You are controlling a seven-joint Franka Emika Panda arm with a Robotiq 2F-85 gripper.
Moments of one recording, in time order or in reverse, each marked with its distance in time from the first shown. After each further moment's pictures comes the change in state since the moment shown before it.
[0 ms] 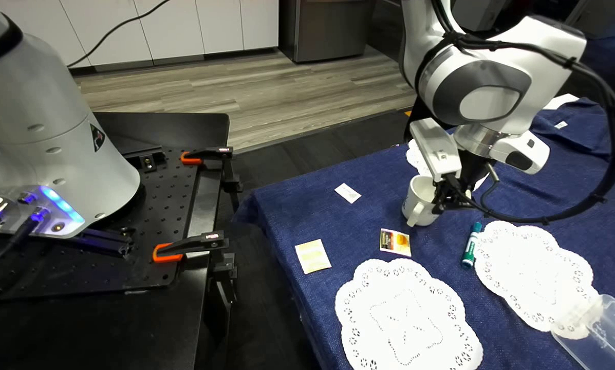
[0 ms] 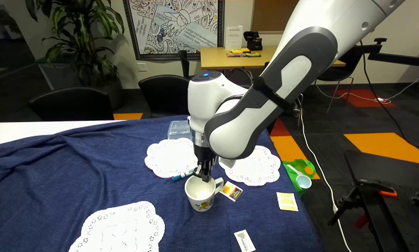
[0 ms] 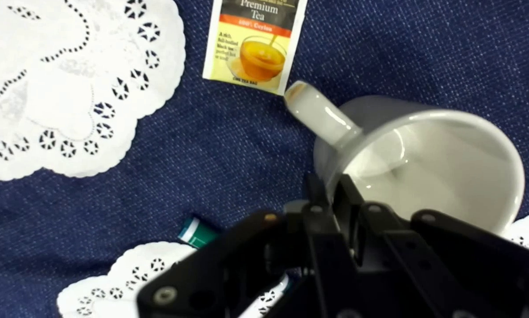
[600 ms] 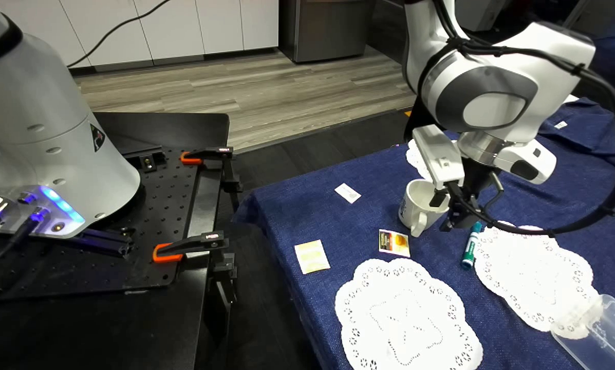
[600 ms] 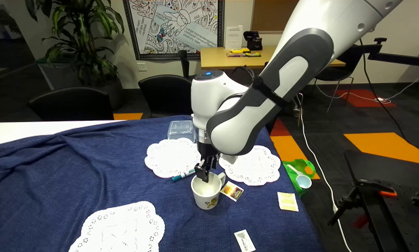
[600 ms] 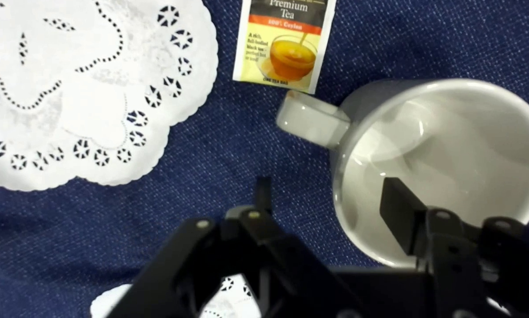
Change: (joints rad) arm -0.002 0.005 -0.029 0.000 0.006 -0.003 0.003
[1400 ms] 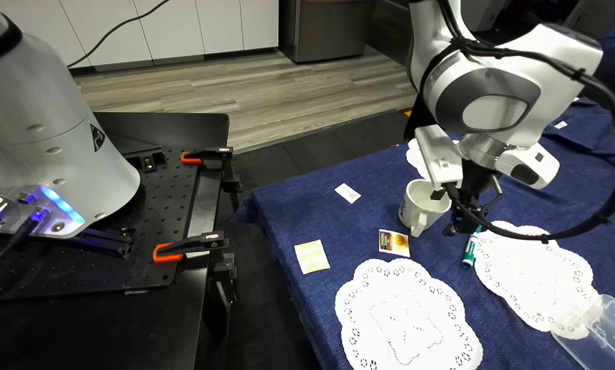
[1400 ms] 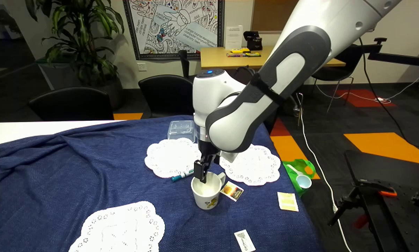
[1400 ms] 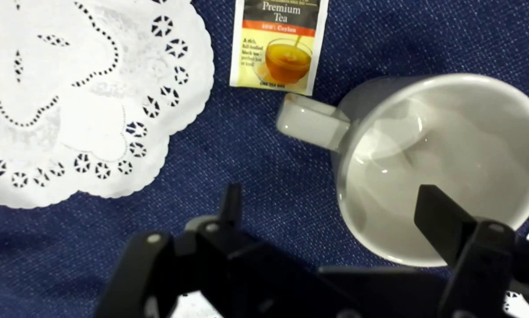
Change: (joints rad) arm -0.007 -0.001 -0.001 0.001 0.049 -0.007 0.002
